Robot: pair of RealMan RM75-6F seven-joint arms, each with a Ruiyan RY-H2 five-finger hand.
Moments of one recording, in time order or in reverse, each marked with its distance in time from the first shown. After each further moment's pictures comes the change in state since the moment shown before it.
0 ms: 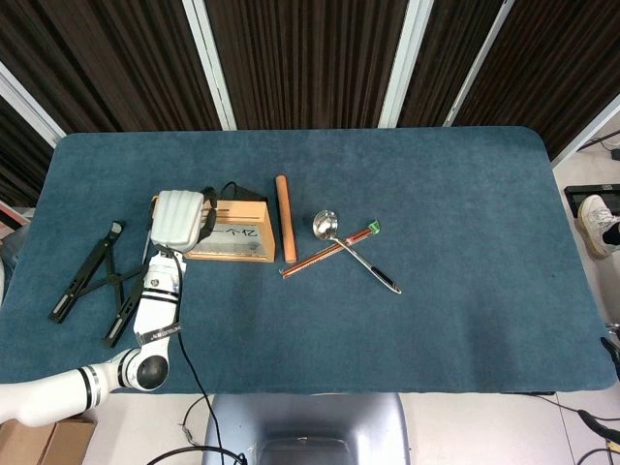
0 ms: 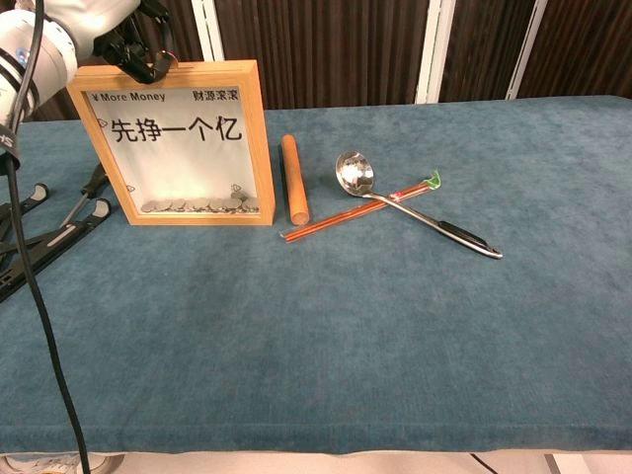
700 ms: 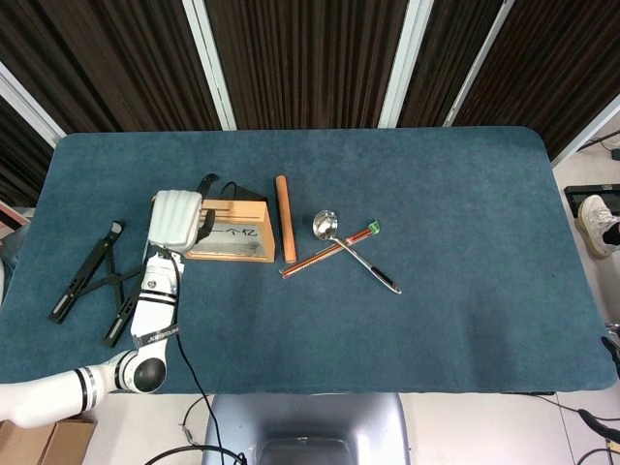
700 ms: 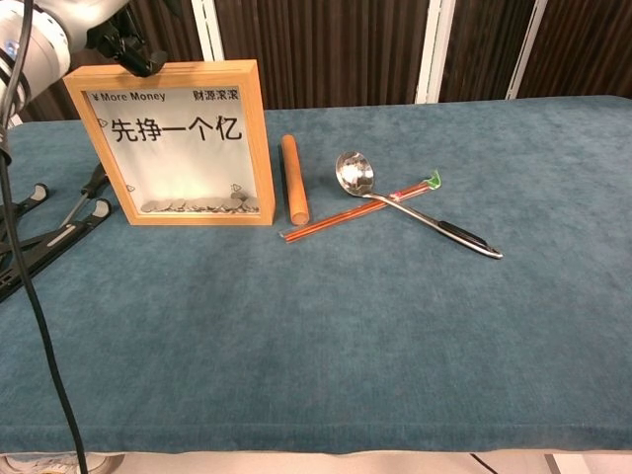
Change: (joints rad) left arm 0.002 0.031 0.015 -0.052 0.009 0.034 -0.015; right arm -0.001 0.000 0.002 -0.001 0.002 0.001 -0.001
